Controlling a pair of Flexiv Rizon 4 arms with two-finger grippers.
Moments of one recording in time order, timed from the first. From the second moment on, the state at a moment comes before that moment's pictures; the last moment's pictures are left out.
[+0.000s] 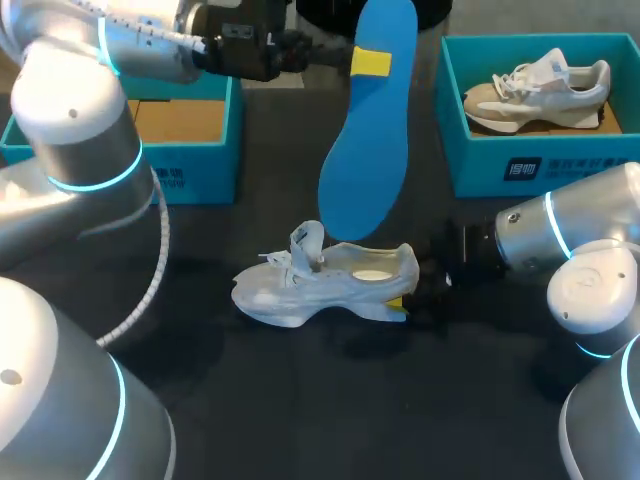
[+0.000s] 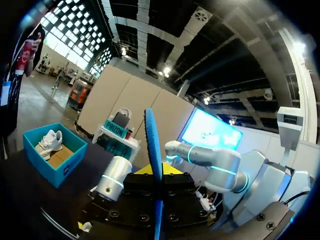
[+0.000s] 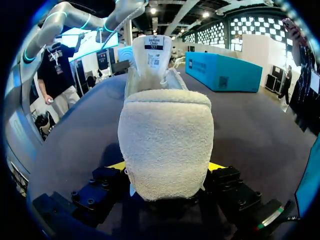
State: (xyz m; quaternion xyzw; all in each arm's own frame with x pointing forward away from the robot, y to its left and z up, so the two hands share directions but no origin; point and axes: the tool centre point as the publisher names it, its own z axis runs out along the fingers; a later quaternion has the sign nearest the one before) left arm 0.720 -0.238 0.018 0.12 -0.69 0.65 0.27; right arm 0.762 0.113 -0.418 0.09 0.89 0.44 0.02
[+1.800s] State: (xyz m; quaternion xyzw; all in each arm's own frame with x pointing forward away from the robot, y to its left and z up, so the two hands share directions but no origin) left arm 0.611 -0.243 0.116 0.17 -0.64 0.68 0.33; right arm 0.762 0.113 -0.418 0.09 0.89 0.44 0.02
